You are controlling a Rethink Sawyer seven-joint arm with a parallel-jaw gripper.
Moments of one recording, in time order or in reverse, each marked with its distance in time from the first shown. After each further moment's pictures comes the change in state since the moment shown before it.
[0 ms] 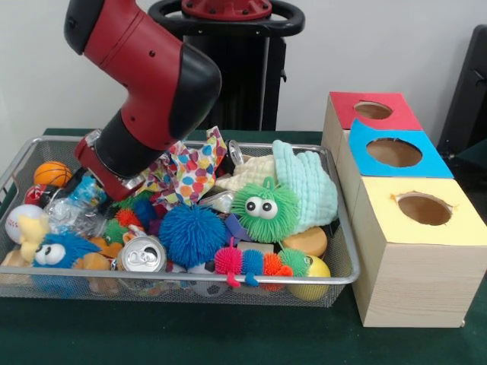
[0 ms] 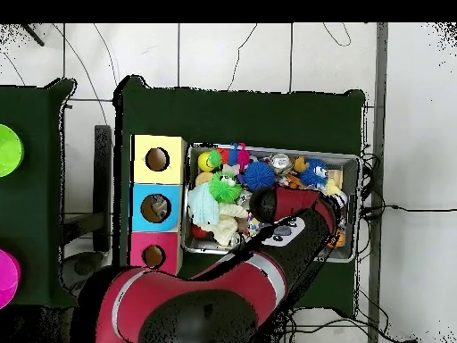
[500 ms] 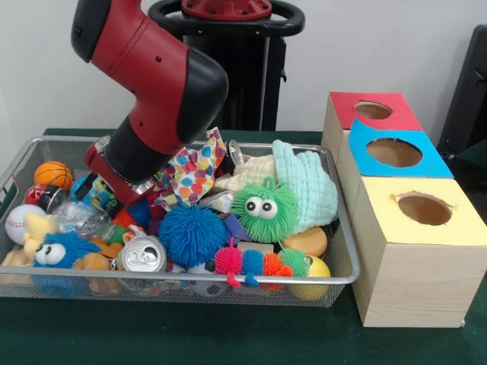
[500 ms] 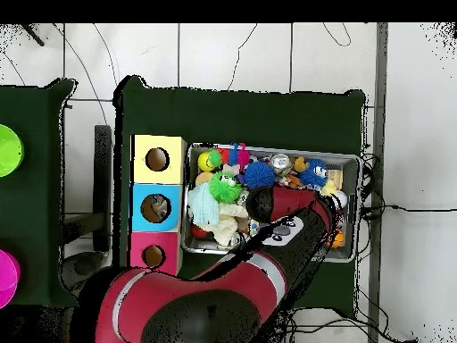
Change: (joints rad) arm 0.000 -0.010 0.032 0.004 0.000 0.000 0.000
